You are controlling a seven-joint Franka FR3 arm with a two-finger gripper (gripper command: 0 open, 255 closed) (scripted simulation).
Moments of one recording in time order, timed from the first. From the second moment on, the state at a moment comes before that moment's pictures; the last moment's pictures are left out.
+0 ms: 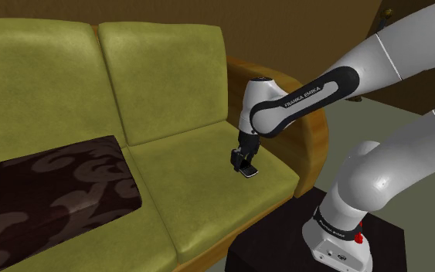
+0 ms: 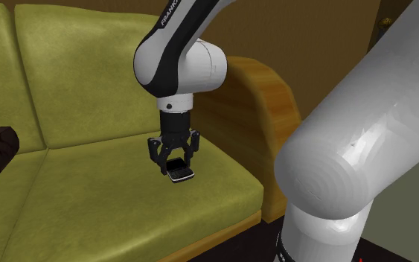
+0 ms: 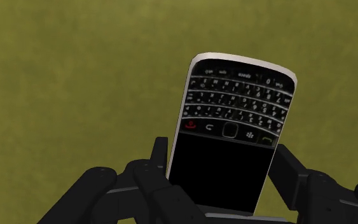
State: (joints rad) arm -0.04 -0.47 0.12 -2.83 0.16 2.37 0.12
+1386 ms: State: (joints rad) arm -0.05 -0.61 0.11 -2.71 0.14 2.11 0.14
